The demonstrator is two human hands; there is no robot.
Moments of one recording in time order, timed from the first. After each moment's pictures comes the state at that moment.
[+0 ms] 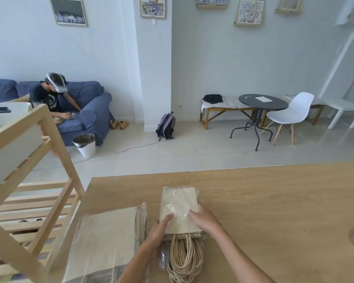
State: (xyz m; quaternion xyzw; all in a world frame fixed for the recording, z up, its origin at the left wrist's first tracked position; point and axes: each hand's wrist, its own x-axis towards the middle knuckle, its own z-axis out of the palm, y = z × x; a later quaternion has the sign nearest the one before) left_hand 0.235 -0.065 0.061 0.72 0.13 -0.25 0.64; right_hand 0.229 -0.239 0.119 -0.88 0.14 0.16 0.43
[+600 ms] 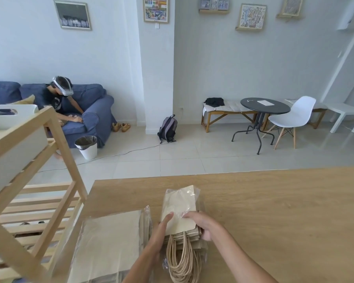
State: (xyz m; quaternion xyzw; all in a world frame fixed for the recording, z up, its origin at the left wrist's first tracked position) left_hand 0.238 -0.055 0.072 0.66 0.13 -0.25 0.70; right_hand 0.247 -0.218 0.112 -0.69 0.27 0.27 0.61
